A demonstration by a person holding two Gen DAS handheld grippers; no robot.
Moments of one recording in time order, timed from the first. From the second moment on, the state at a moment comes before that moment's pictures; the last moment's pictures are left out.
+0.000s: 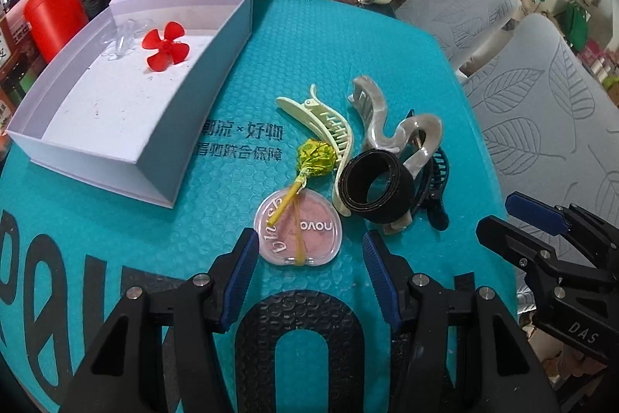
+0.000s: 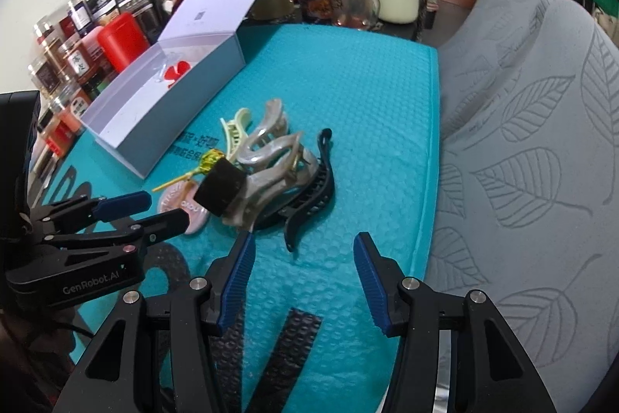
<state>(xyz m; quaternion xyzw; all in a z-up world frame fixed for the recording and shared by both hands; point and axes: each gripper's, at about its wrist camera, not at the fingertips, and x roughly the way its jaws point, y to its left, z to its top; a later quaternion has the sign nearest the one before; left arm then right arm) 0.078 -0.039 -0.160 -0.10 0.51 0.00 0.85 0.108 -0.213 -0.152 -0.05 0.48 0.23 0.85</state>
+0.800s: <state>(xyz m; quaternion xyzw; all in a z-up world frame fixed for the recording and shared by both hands) 0.096 -0.046 -0.179 0.00 0.50 -0.03 0.86 0.145 -0.201 -0.175 -0.02 0.49 0.20 0.85</state>
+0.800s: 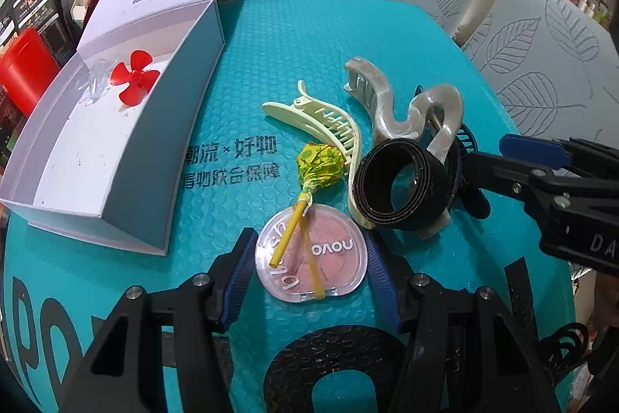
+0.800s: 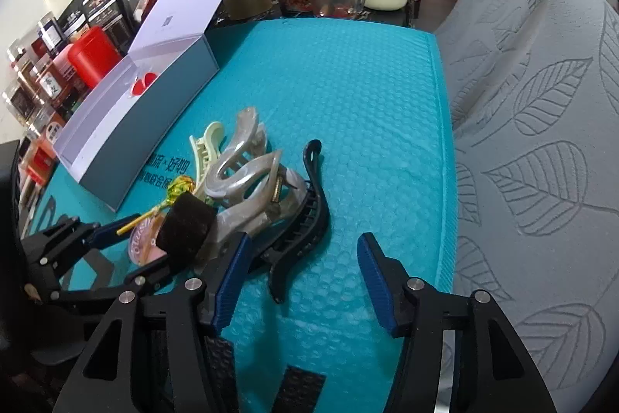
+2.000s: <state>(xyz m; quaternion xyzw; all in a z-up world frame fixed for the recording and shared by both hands) 0.044 -0.040 -0.167 0.00 0.52 -0.03 0.86 0.122 -0.220 -0.187 -0.04 0.52 0.15 0.84</state>
